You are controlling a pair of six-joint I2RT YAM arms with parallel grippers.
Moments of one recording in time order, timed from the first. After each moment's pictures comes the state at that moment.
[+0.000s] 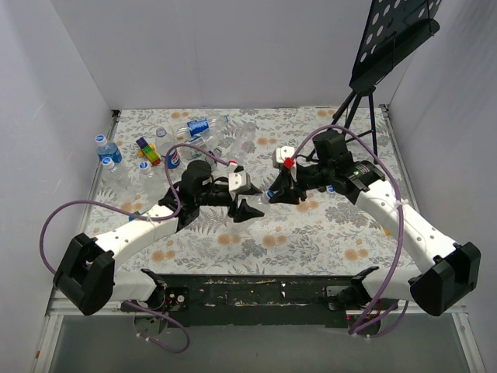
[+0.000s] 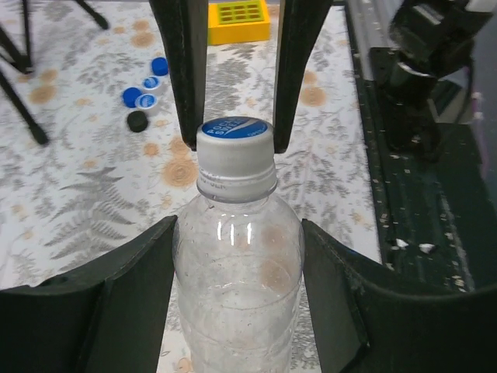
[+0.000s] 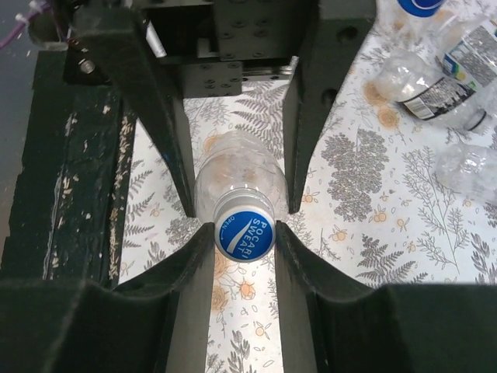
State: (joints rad) left arm -0.64 1.28 0.77 0.24 0.90 0.22; right arm 0.58 1.24 1.18 -0.63 -0.91 -0.64
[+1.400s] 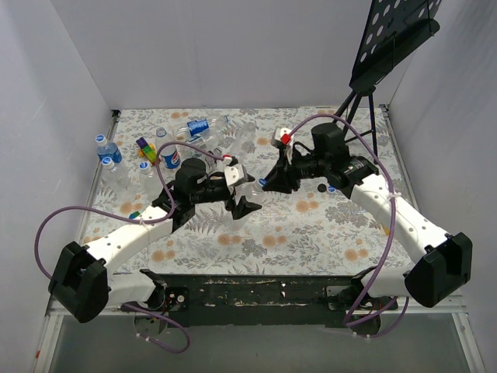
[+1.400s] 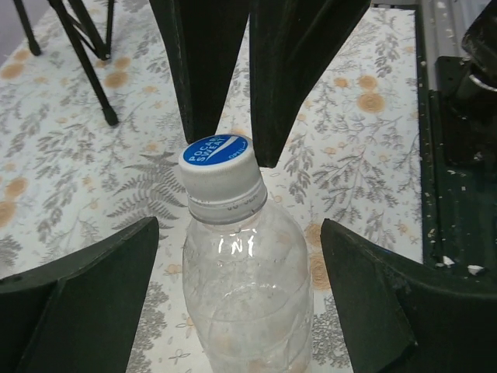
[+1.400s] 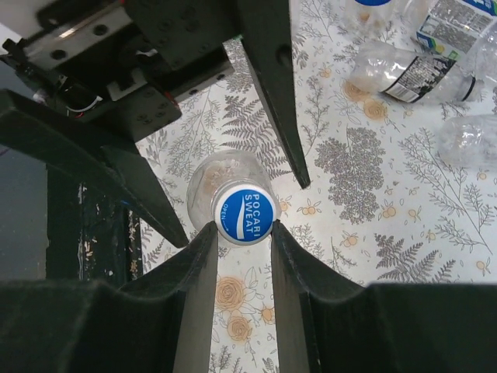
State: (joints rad) left arm -0.63 1.19 0.77 0.22 0.67 0.25; right arm 0.56 1.31 1.19 -0.42 -0.82 -0.25
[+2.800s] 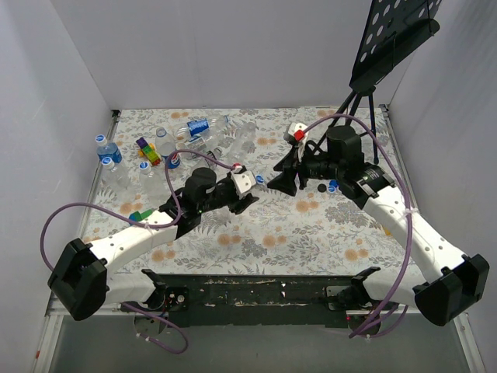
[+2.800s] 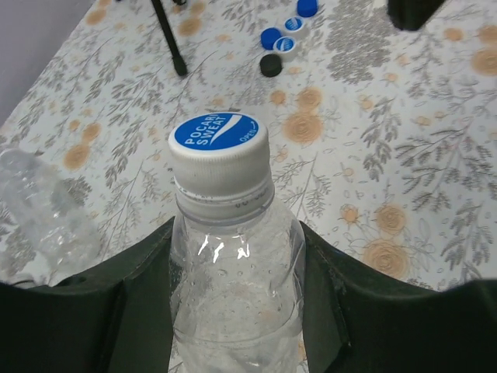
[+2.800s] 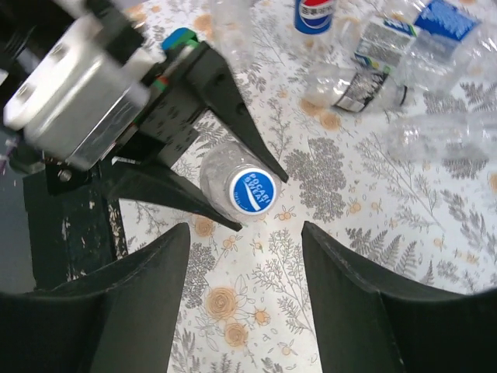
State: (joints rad) left arm -0.75 1.21 0.73 0.21 0.28 0.35; right arm 0.56 1.20 1.16 -0.37 -0.68 -0.12
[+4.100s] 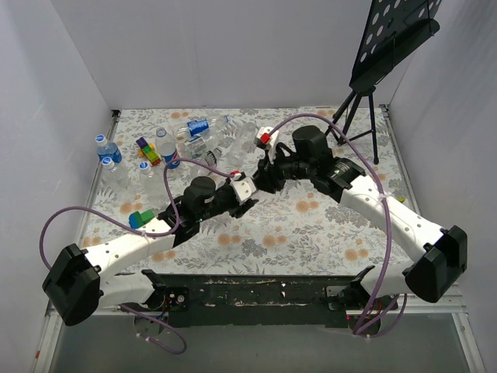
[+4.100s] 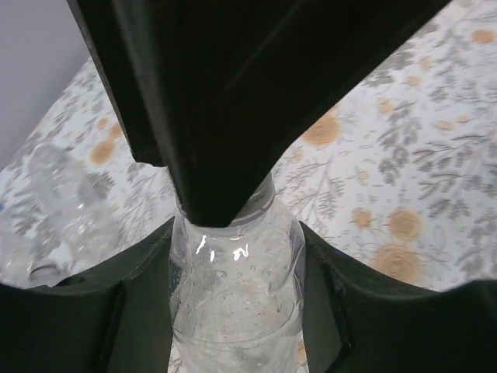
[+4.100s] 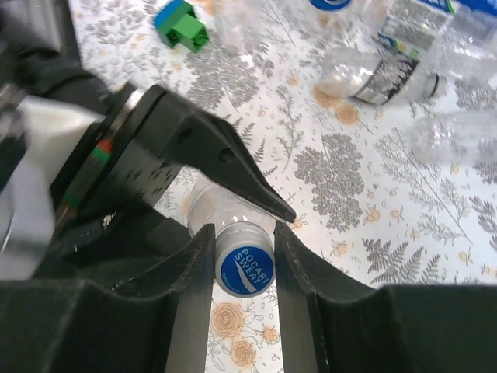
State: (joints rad) left arm -0.78 1.16 0.69 0.24 0.29 0.33; right arm 0.71 1.33 1.23 -0.37 -0.59 -0.16
